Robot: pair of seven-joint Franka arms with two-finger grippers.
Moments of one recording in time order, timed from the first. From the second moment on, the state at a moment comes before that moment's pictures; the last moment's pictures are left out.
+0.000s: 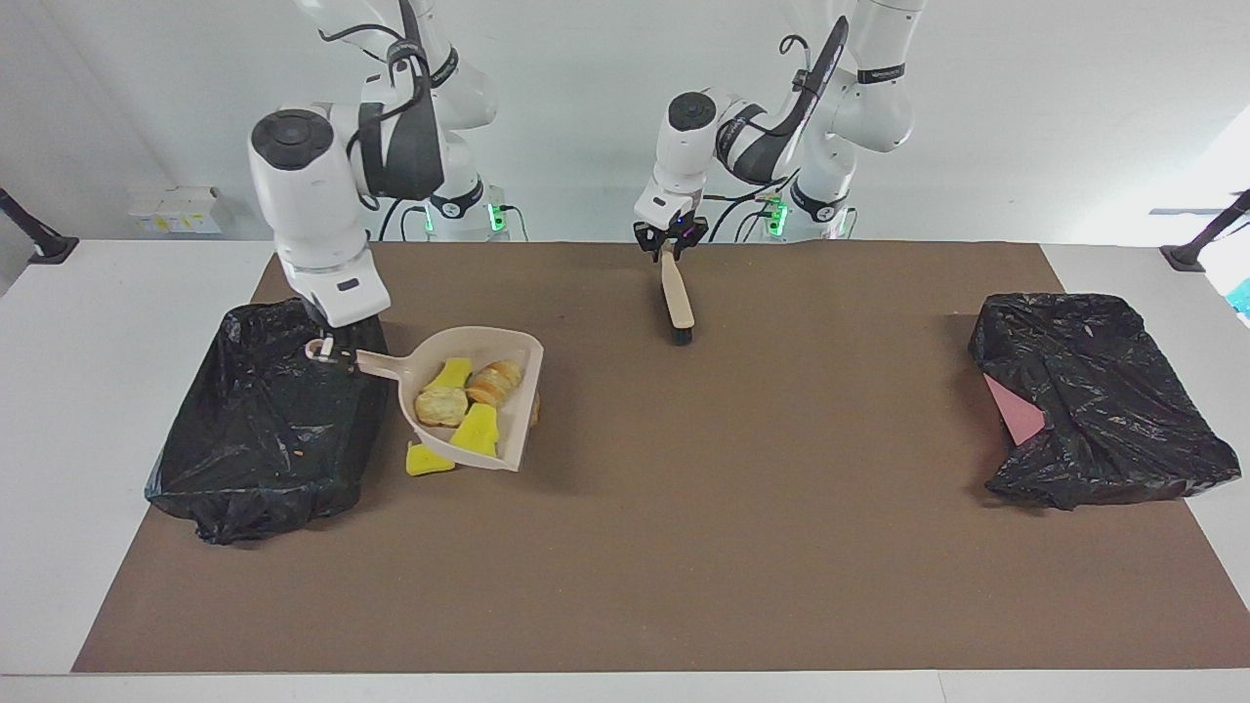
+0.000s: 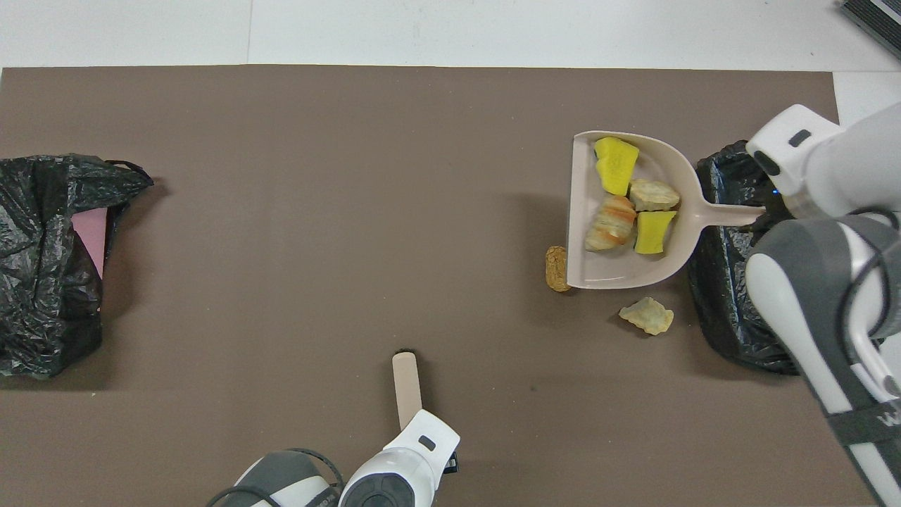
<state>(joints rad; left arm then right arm) -0.81 -0.18 -0.17 -2.54 -0.21 2.34 -0.94 -0.01 0.07 0.01 -1.80 -0.18 1.92 -1.39</state>
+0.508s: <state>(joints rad) -0.57 -0.16 -0.16 -2.39 -0.10 2.33 -0.80 -0.24 0.03 0.00 -1.80 -0.18 1.94 -1.73</state>
